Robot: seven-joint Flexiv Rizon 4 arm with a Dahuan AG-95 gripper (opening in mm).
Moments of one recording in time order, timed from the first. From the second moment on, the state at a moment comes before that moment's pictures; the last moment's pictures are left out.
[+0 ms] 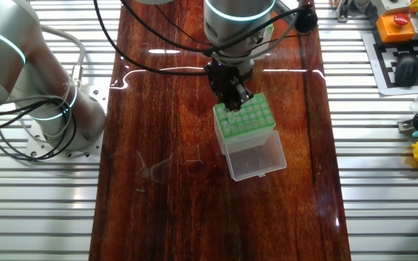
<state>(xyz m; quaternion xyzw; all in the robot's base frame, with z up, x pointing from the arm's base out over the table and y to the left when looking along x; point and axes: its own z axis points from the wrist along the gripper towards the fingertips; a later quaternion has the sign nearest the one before) 0.396 -0.015 0.149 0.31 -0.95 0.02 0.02</state>
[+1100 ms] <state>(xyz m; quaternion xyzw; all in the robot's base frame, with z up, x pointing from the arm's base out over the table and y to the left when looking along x) 0.407 -0.018 0.231 0.30 -0.95 0.00 0.02</state>
